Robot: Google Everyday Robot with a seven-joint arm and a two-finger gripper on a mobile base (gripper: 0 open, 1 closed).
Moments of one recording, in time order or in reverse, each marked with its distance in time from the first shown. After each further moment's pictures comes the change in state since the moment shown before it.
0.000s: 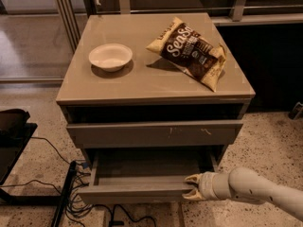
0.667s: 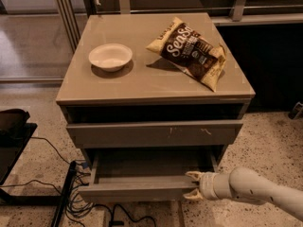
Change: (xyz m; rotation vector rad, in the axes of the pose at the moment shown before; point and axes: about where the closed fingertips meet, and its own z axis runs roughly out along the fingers) arm 0.000 0.000 0.000 0.000 0.000 0.000
